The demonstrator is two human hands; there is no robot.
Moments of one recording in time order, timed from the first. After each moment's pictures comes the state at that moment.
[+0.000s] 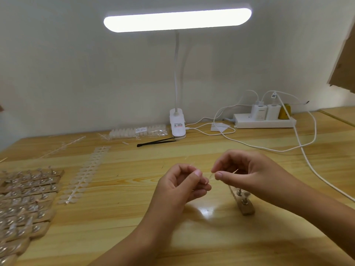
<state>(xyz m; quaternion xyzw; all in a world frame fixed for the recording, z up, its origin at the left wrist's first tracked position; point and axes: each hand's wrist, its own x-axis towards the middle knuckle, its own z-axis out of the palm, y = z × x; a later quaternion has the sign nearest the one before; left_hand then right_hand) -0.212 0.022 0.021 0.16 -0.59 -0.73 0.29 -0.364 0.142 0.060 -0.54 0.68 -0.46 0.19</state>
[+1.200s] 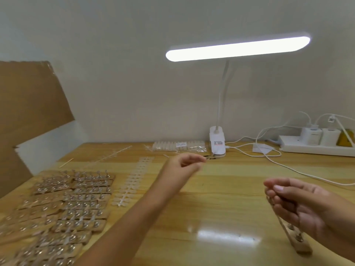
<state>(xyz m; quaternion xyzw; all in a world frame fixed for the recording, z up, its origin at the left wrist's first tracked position) -0.192 -0.066 0.066 0.30 -0.76 -0.50 0.29 -0.375 0.132 0.045 -0.23 0.48 -0.68 0.50</state>
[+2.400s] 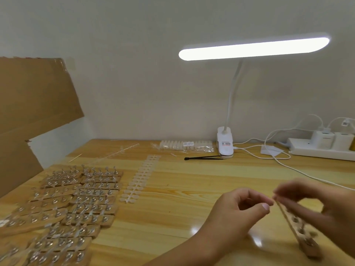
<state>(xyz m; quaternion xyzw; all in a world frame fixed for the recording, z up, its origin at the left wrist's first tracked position) -0.211 0.021 0.036 0.18 -0.74 -0.61 0.21 -0.364 0.141 0.059 -0.63 0.66 -0.40 -0.07</state>
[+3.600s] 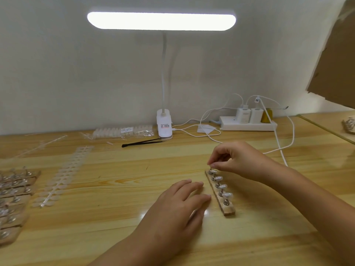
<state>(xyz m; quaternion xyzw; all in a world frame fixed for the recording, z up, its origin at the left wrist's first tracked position) -0.218 0.030 -0.004 0.07 -0.98 -0.12 0.15 -0.429 0.123 0.051 -0.56 0.77 -0.29 0.09</state>
